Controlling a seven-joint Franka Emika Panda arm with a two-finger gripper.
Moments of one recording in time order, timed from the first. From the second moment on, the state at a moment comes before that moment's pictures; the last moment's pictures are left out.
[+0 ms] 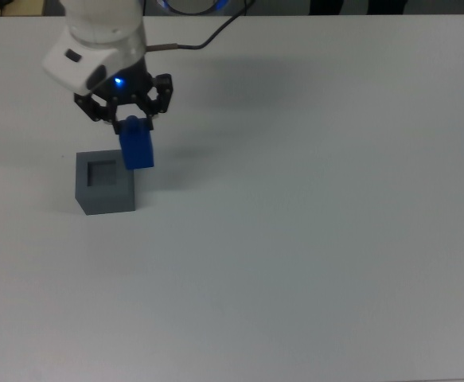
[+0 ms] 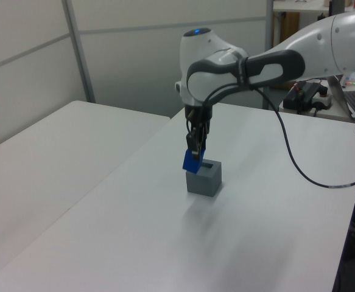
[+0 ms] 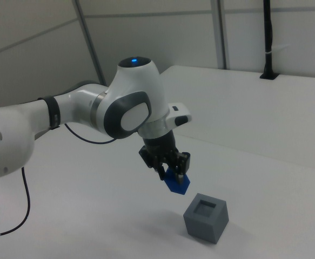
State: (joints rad) arm -0.05 0.17 -0.06 -1.71 0.01 1.95 -0.27
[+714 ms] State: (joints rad) arm -0.14 0.23 -0.06 -1.70 0.01 1.98 -0.33
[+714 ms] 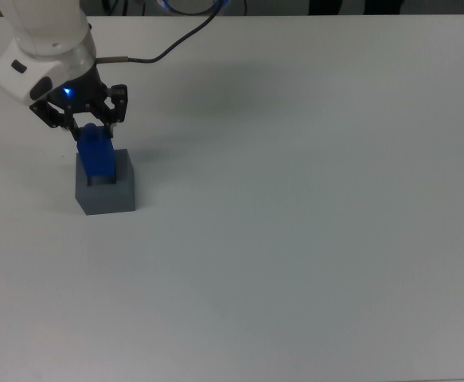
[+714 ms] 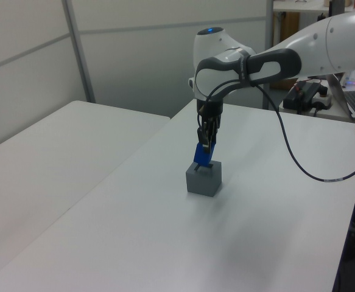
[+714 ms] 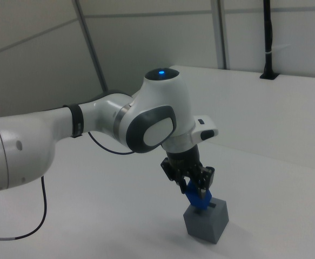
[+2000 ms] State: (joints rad) arm -0.16 0.27 -0.06 -1.71 0.01 2.02 -0.35
